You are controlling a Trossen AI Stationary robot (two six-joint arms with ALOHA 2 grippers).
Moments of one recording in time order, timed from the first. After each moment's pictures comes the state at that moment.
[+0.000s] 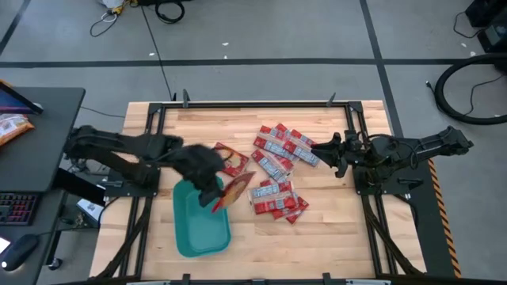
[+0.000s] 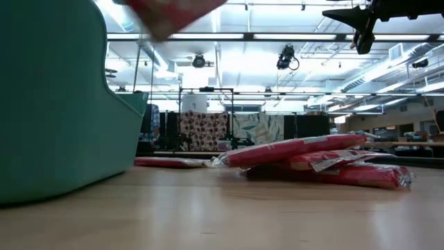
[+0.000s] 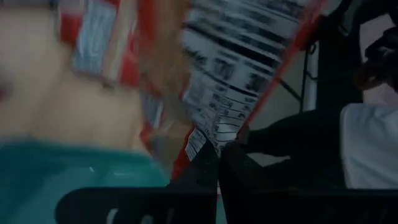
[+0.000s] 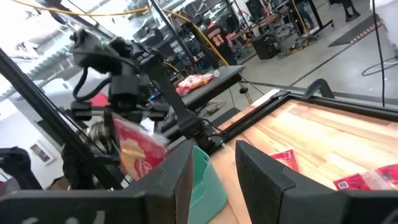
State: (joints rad) left arm -0.21 1.29 1.30 -0.73 0.21 -0.82; right arm 0.21 0.52 0.39 0.21 0.42 0.53
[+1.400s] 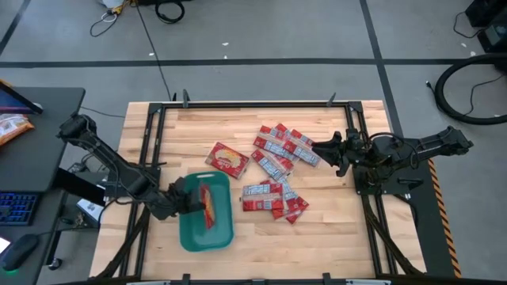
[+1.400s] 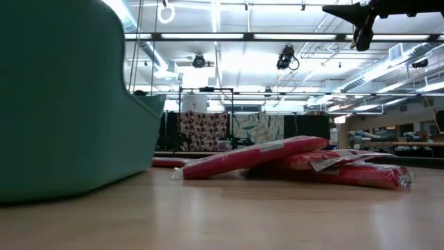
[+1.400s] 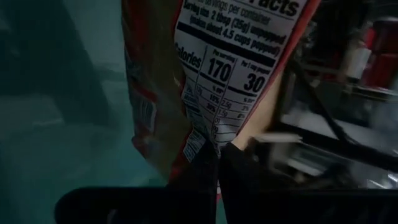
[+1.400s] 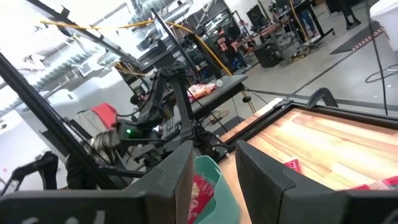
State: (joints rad) left arm -0.71 1.01 0.50 -0.12 -0.53 -2.10; right arm 0.21 0.52 0.39 0.26 0.43 0.53
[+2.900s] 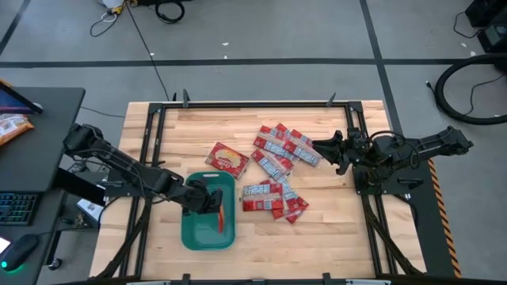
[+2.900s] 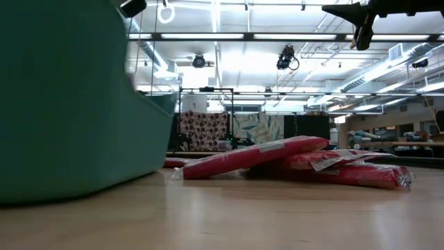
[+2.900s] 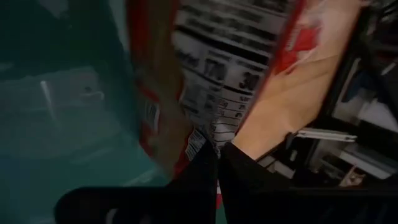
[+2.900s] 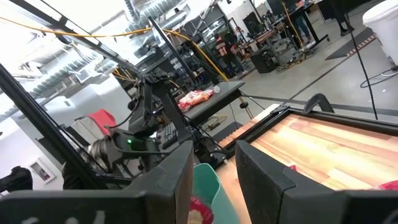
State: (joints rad) left arm -0.46 1.28 0.70 -0.20 -0.13 -1.97; right arm 0.21 0.52 0.39 0.28 0.45 0.52
